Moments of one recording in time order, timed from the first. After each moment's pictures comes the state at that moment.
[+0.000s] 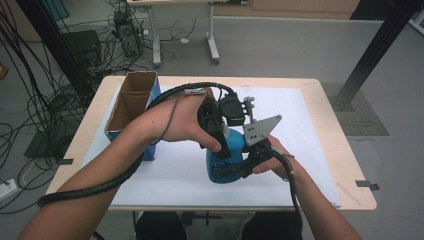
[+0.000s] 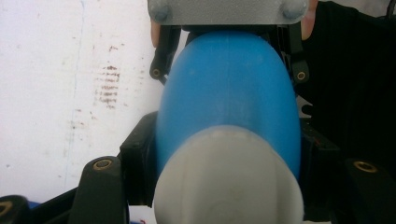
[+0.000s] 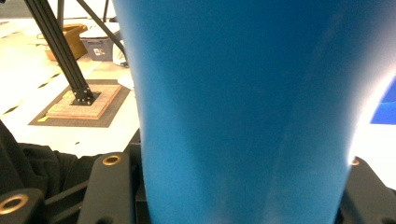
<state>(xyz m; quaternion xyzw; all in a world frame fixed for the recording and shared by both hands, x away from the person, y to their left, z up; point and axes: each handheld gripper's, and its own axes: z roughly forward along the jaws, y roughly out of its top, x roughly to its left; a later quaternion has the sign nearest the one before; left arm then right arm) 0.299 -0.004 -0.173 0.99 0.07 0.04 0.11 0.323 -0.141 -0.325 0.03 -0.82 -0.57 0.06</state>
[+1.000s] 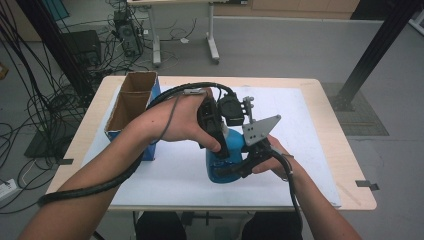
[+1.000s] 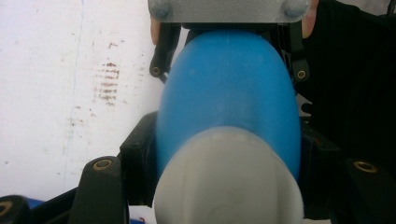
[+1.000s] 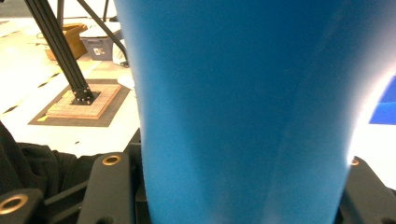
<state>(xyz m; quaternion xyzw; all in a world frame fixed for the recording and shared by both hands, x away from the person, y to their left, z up) 0.300 -0.004 -0.174 0.99 0.07 0.04 0.10 0.324 -0.140 -0.325 0.03 -0.82 -0.57 0.06</state>
